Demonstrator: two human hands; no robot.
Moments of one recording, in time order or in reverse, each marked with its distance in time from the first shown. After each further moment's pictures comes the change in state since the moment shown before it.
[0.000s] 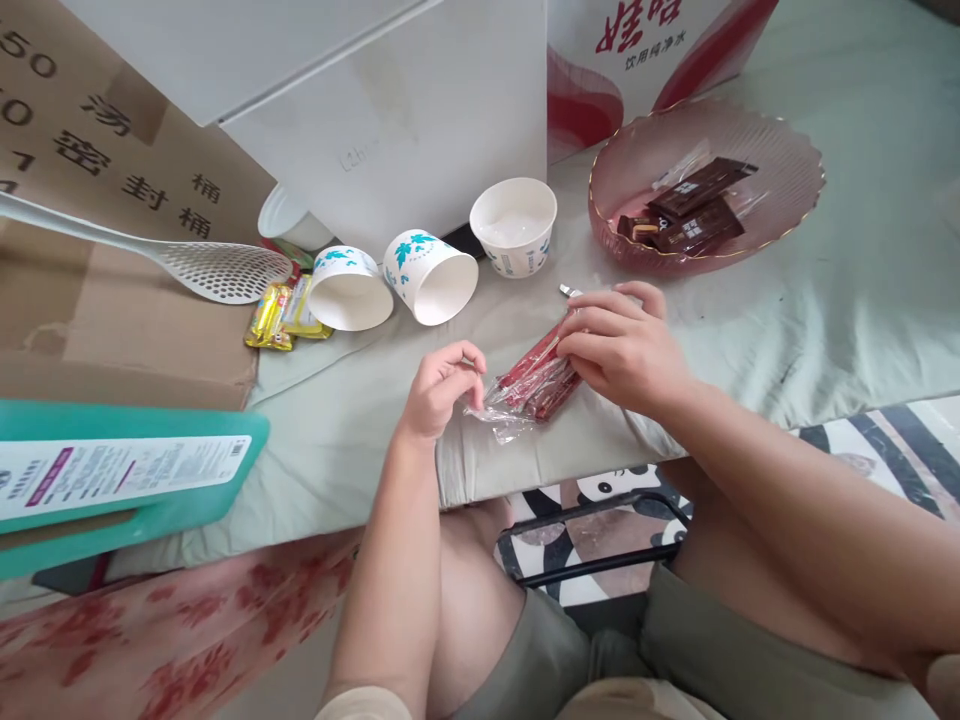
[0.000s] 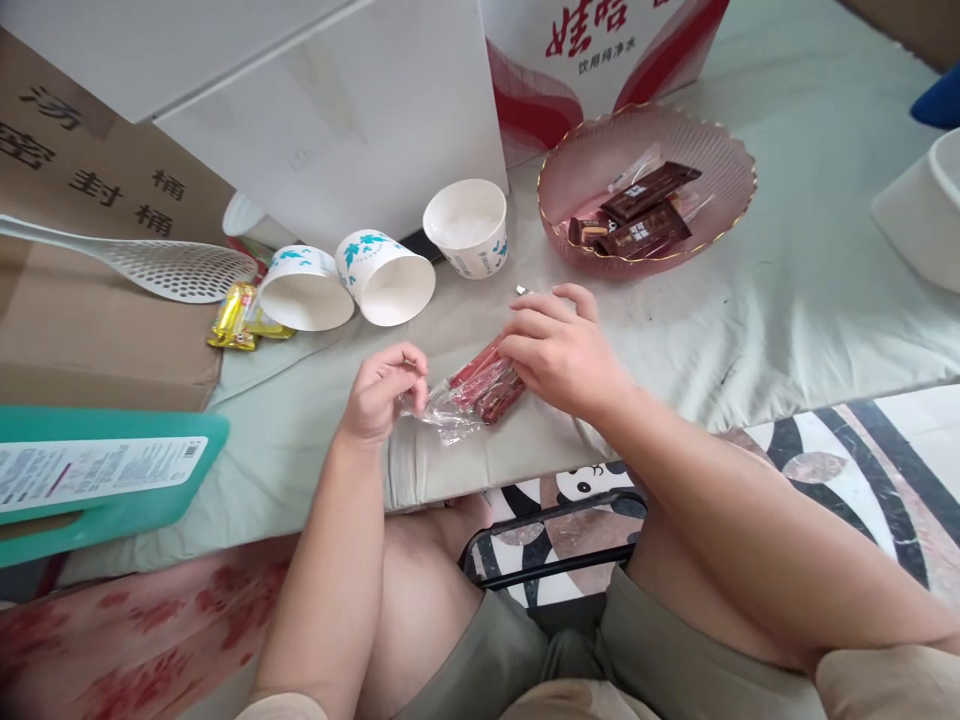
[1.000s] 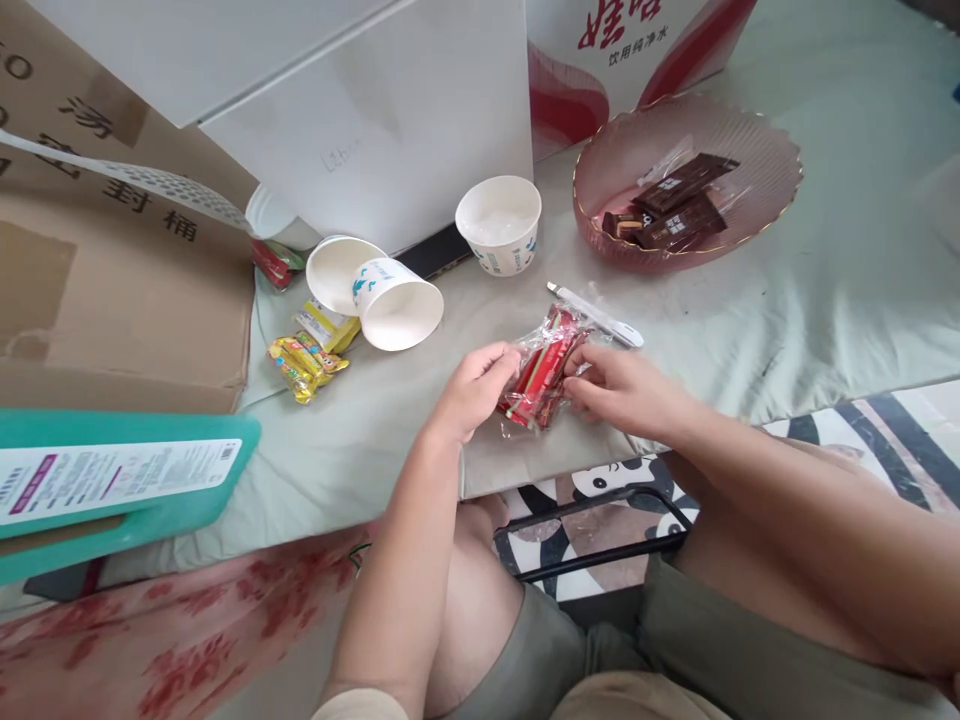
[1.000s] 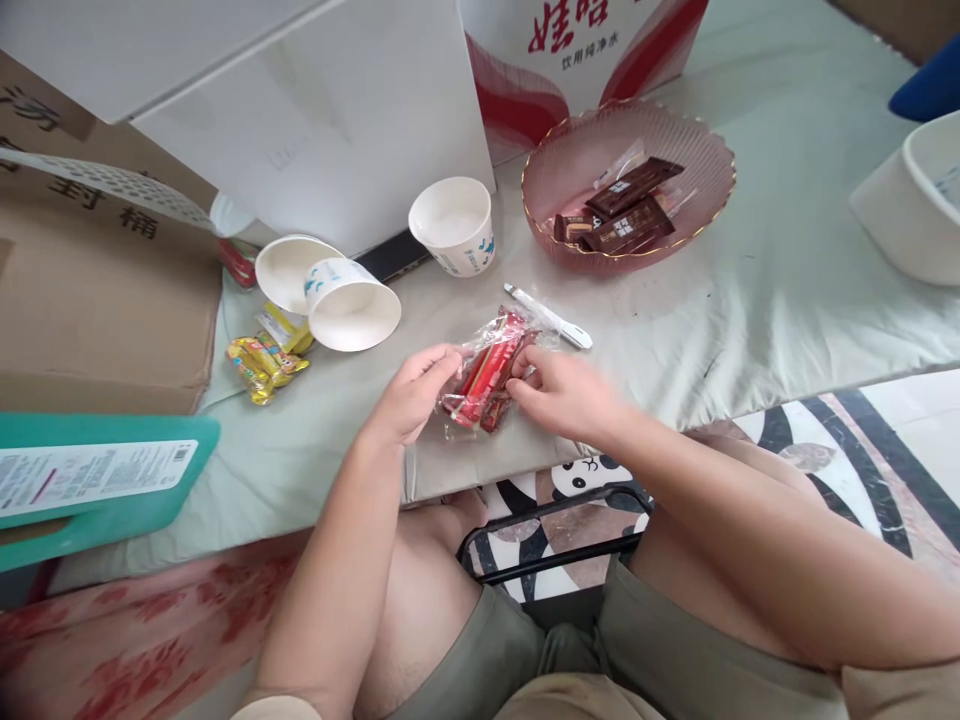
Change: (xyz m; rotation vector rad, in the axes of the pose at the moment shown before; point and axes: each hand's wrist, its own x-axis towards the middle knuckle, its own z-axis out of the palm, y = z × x) left_hand 0.015 -0.003 0.047 0.173 0.043 -0.020; right_hand -0.027 -0.015 -0.012 0.538 -0.339 0.615
